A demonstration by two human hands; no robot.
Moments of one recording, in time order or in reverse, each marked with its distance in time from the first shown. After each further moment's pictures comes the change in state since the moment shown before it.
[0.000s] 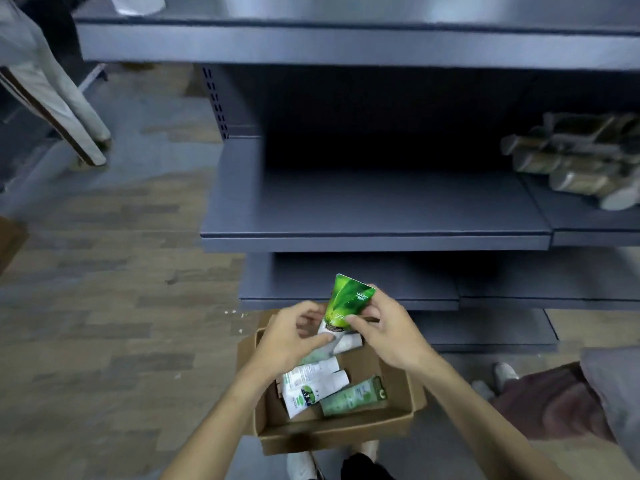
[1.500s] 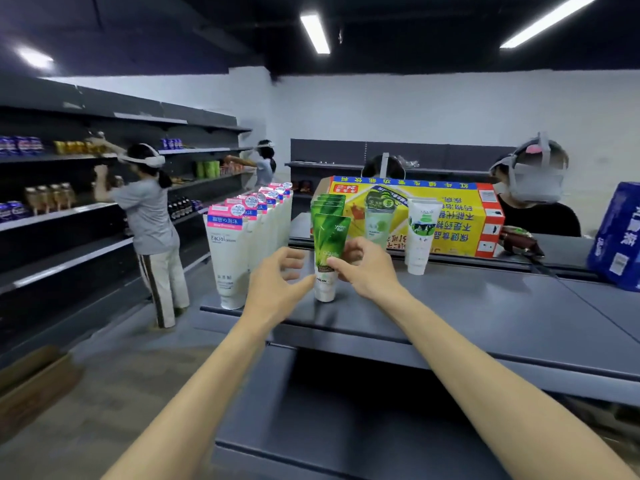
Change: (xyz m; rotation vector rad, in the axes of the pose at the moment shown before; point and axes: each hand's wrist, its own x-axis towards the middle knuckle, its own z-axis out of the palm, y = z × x) left_hand 0.083 0.349 -0.180 0.084 0.788 0.456; right_hand 0.155 -0.373 -0.151 -0.038 0.256 -0.619
